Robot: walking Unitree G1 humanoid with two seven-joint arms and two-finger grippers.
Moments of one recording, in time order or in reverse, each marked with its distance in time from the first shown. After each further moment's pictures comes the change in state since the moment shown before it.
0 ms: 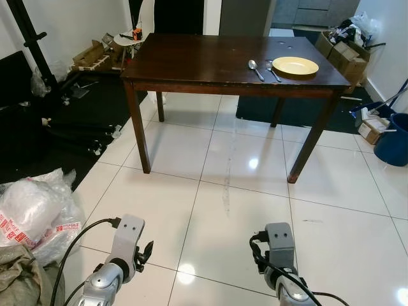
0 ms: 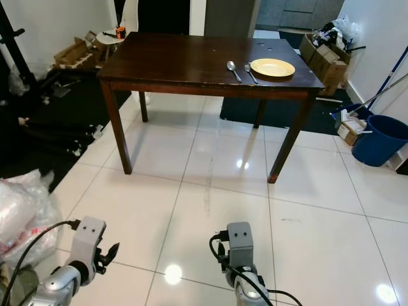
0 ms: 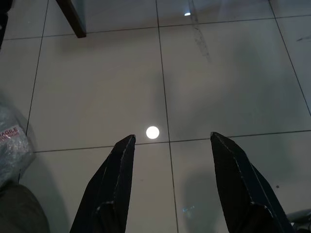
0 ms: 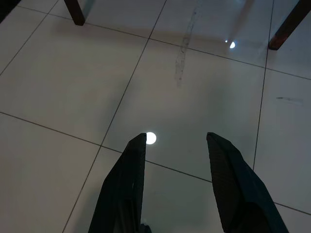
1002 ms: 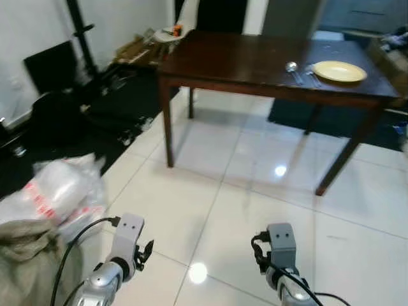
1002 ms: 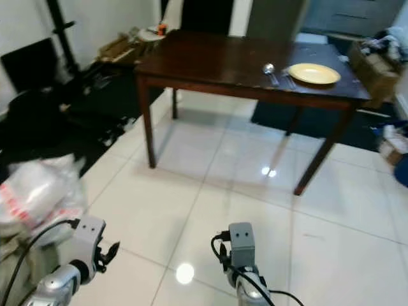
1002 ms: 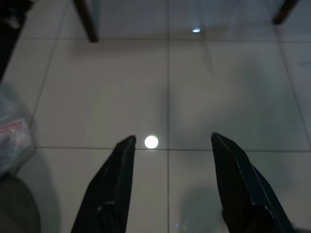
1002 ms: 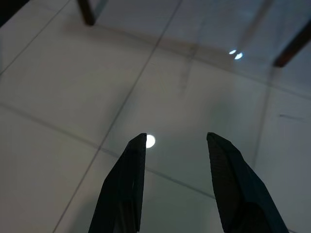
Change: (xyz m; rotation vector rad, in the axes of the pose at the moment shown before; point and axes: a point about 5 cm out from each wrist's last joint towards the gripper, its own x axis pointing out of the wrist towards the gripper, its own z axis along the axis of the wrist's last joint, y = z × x) left arm 0.005 -0.006 0.012 -0.006 -0.044 -0.047; right arm 0.002 -0.008 0.004 0.005 -0.005 -0.026
